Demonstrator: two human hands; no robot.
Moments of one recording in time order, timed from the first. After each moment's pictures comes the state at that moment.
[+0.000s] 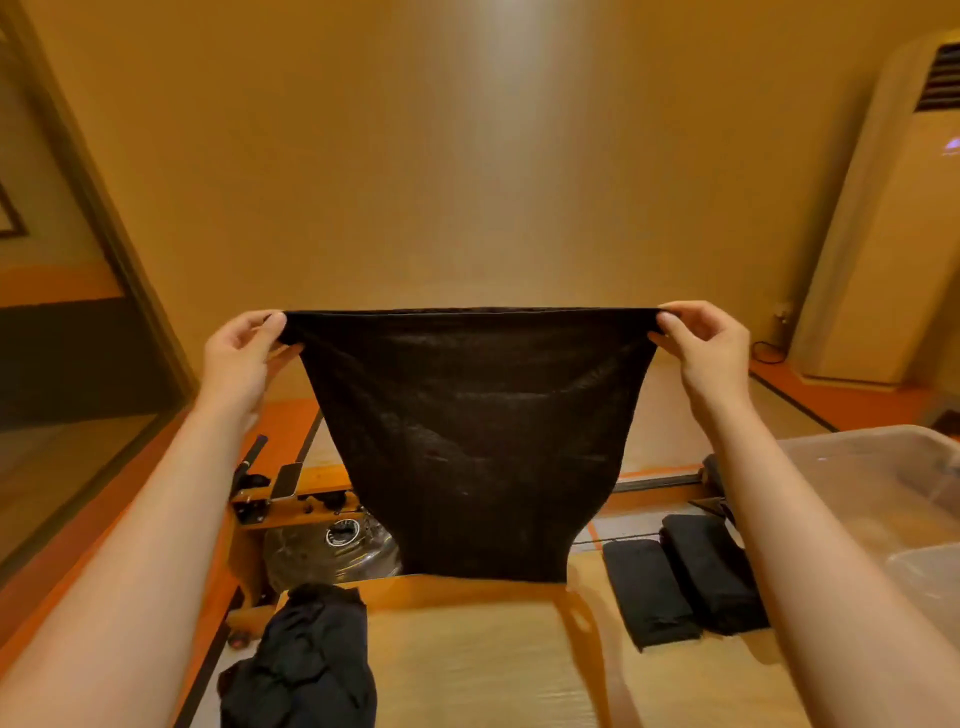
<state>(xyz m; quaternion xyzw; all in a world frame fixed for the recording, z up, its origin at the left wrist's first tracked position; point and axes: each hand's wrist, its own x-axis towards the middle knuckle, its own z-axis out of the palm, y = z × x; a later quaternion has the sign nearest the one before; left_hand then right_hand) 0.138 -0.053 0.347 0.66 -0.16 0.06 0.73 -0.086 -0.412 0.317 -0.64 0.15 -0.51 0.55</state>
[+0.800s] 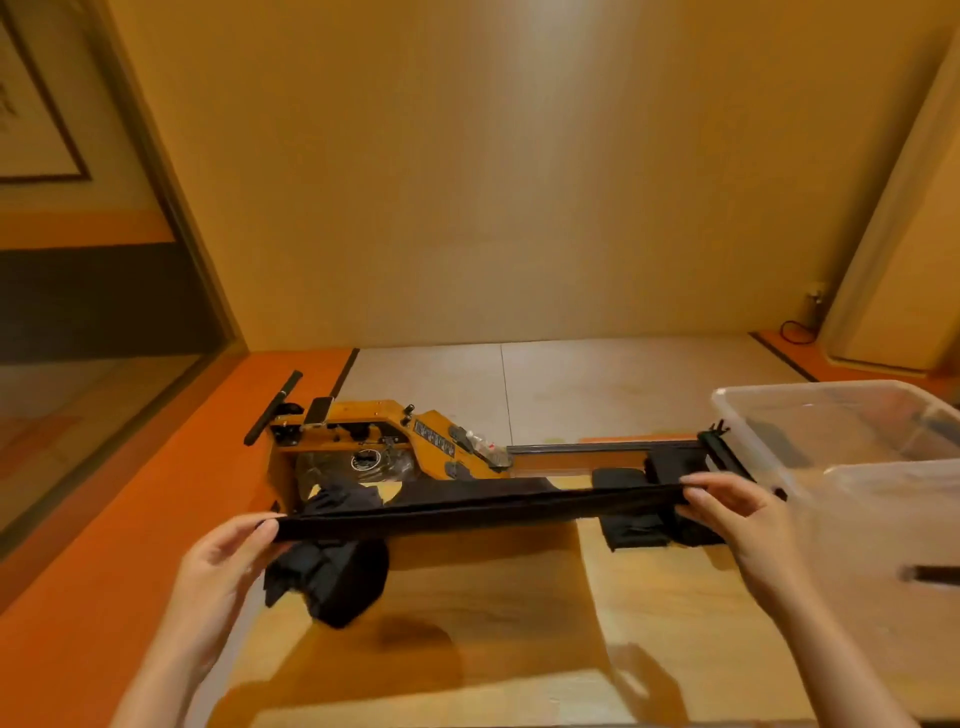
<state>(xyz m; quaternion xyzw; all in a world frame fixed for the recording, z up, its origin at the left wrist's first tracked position) -0.099 0.081 0.192 0.73 -0.05 -0.03 0.68 -0.287 -0.330 0.182 -0.69 0.18 -0.32 0.63</state>
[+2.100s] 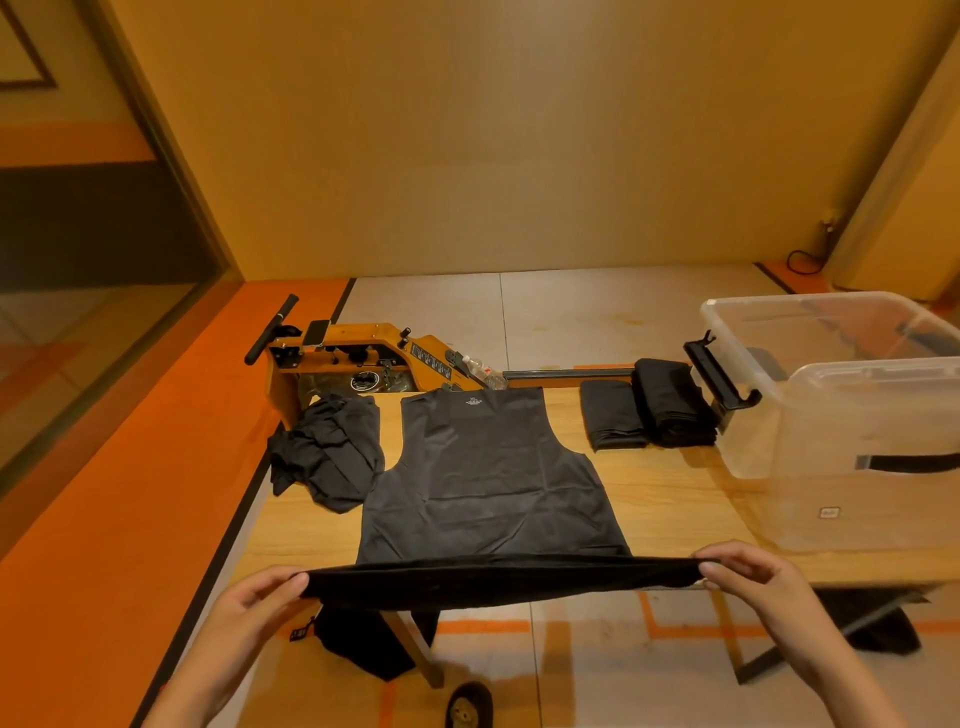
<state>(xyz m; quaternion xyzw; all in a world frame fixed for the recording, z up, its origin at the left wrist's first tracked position) -0.198 0.125 0.089 0.75 0.01 -0.20 0.64 -0.418 -0.309 0.085 -0.70 0.30 -0.12 0.64</state>
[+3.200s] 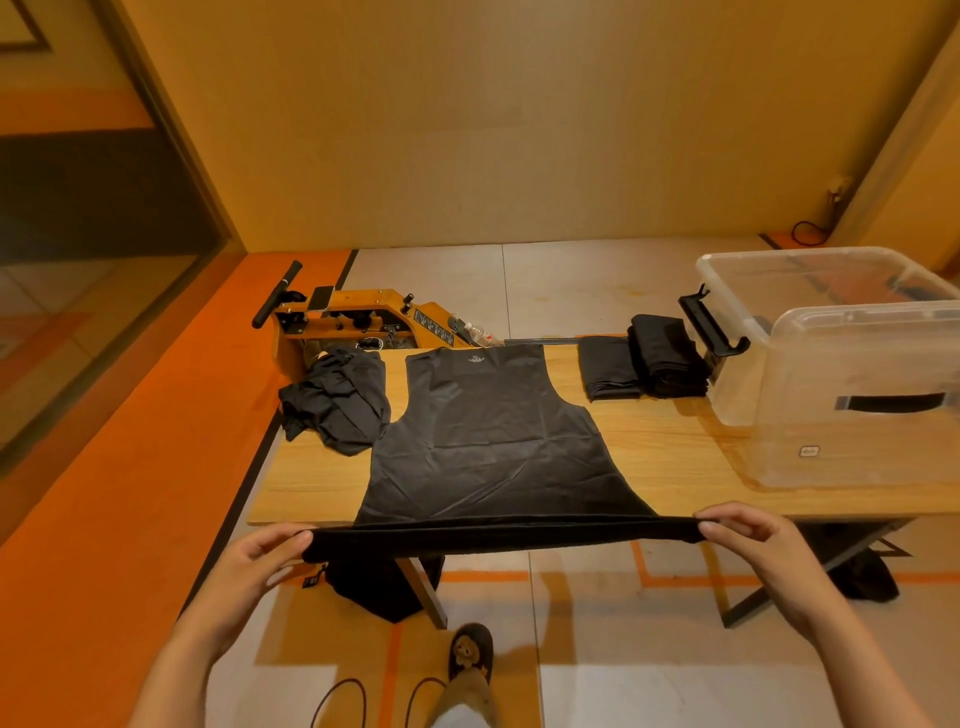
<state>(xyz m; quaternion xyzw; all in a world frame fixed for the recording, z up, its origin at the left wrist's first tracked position) -0.238 0.153 0.091 0.77 -0.04 -0.22 0.60 -0.462 -0.282 0.088 -0.72 0.27 -0.13 0.63</state>
